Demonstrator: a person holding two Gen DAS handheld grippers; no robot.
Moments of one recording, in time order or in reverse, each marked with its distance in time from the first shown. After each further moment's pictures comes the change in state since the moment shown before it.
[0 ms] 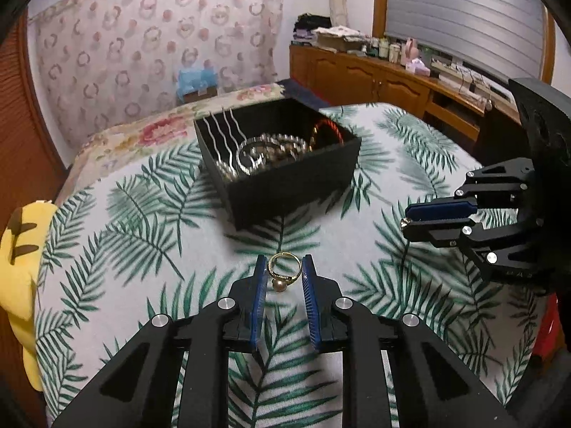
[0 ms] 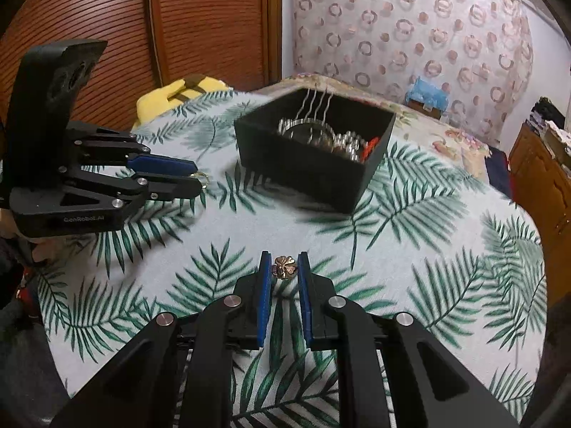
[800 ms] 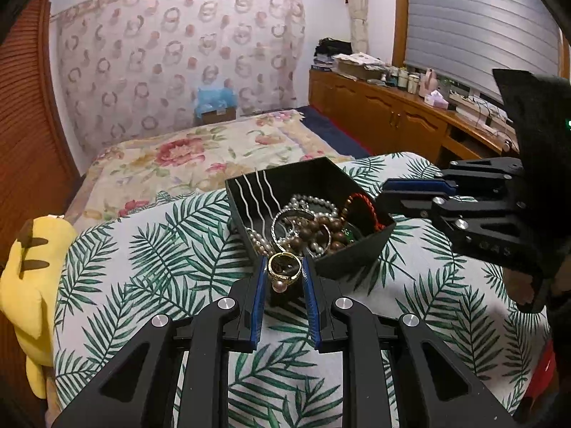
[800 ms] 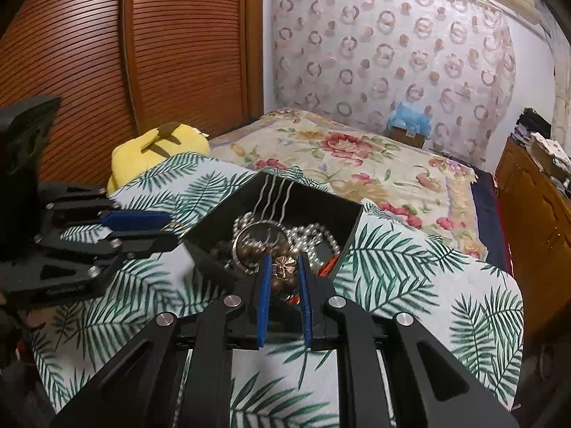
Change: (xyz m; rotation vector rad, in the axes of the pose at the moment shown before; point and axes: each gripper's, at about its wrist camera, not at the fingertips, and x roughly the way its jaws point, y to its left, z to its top) left arm 0.002 0.026 0.047 -0.065 -0.085 0.043; right arm 0.015 -0.041 0.080 0.054 -0.098 -0.053
